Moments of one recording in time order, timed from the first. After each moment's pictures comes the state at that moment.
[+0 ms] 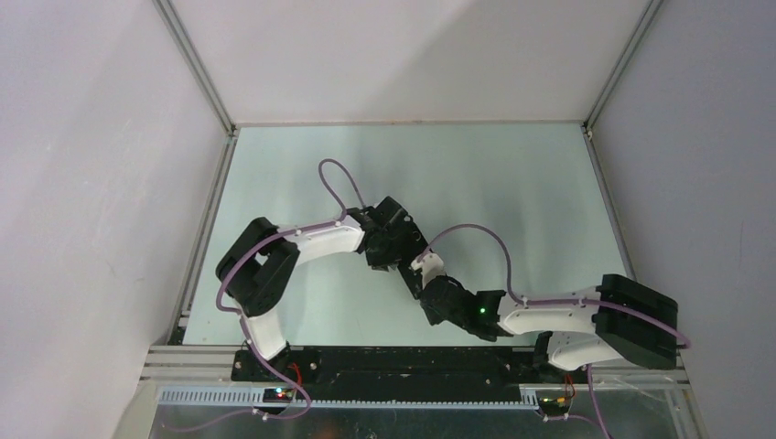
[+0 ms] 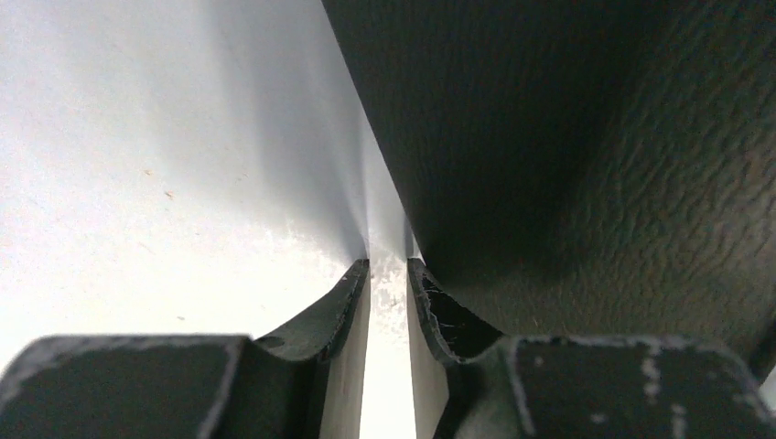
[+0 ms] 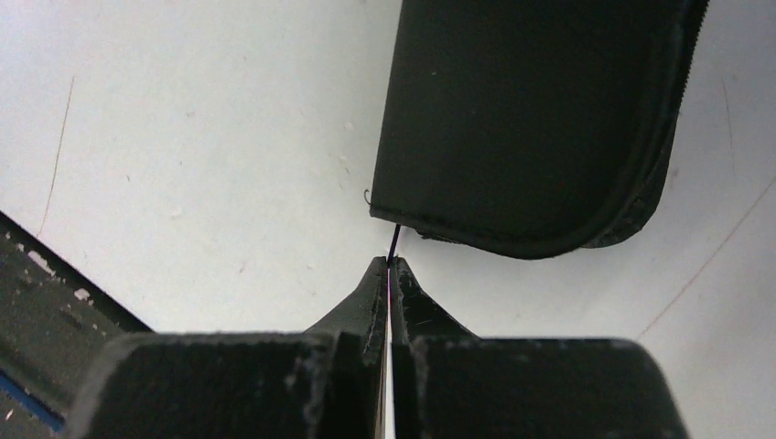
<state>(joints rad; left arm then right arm) -0.76 1.78 1.09 -0.55 -0.07 -0.90 1.21 1.34 0.51 0.05 0.35 0.47</state>
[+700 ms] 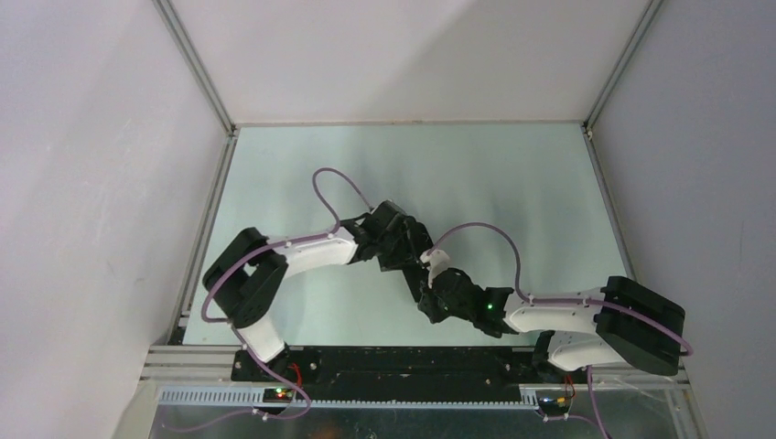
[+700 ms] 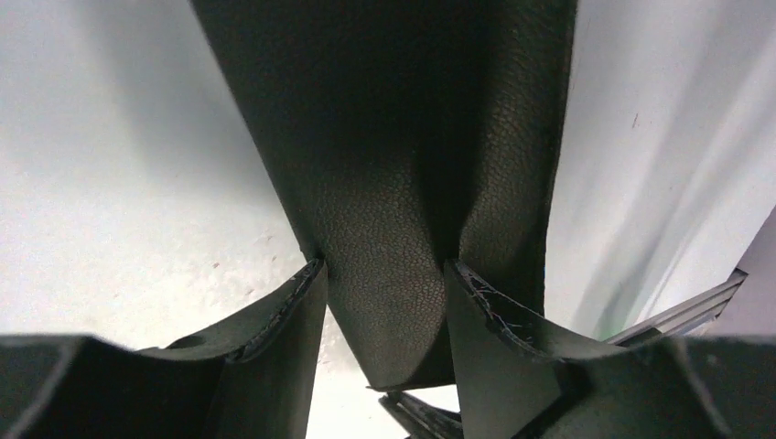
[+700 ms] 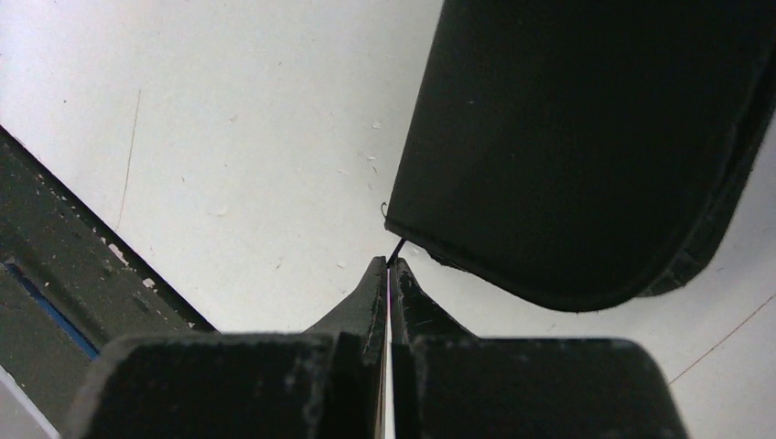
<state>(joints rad) -0.79 1.66 0.95 -0.25 0.05 -1.01 1.13 1.28 0.44 0.13 0.16 0.54</state>
